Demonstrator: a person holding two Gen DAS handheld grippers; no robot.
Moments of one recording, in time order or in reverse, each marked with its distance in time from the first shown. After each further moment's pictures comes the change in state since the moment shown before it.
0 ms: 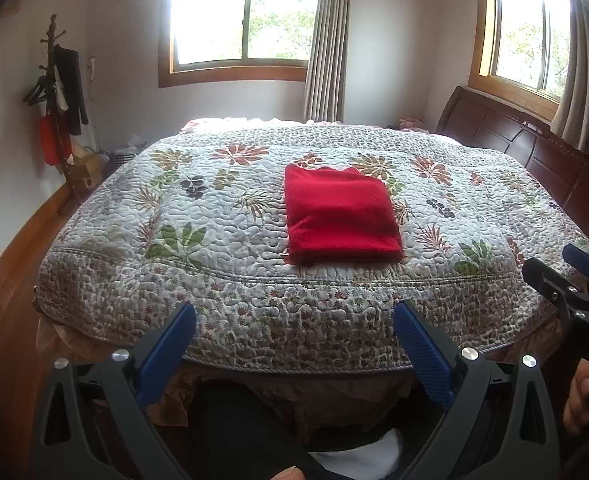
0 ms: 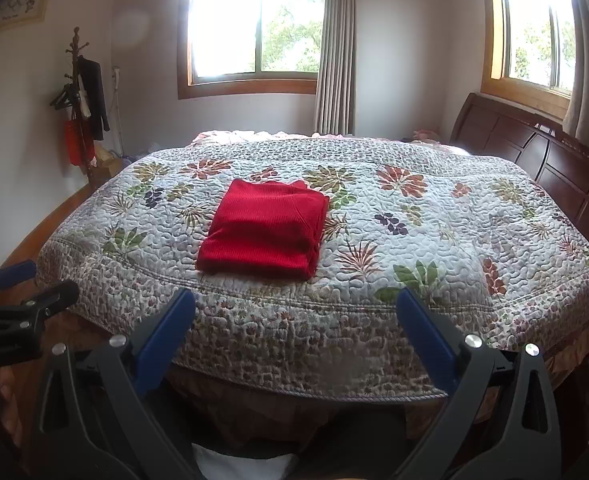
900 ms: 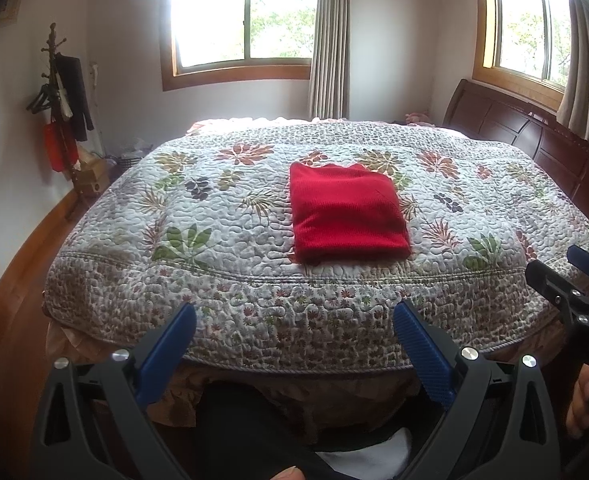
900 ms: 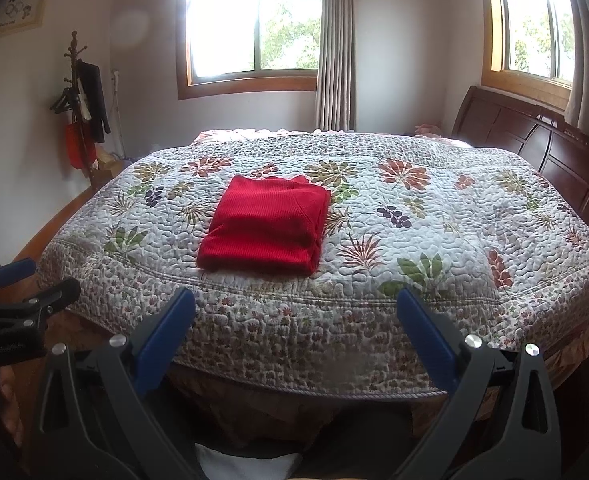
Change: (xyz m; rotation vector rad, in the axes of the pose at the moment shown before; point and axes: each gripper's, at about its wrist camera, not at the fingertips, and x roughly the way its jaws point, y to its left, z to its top) left arm 0.005 -0.007 0.001 0.025 0.009 0.043; right arm 0.005 -0.004 -0.008 0.023 0.009 0.014
